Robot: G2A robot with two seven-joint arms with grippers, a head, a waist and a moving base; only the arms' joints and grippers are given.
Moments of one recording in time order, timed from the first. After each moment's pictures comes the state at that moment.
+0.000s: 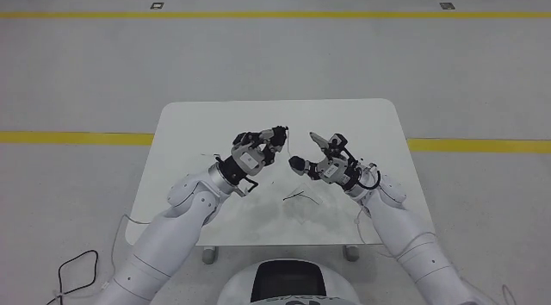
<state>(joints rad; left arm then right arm) 1.42 -1.18 -1.07 -1.65 -1.19 0.06 -0.66 -1.35 -1.29 1.16 -1.24 1.01 0.05 1.06</state>
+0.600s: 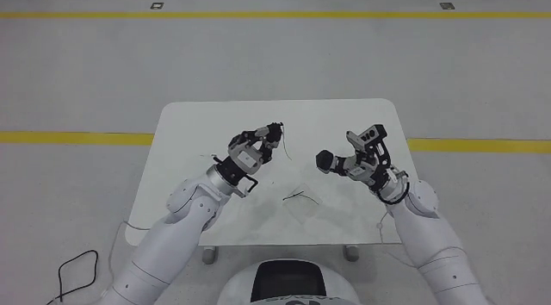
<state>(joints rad) 1.47 -1.18 -1.10 -1.71 -1.22 0.03 -0.54 -1.47 -1.24 1.35 -1.39 0.80 -0.22 1.07</state>
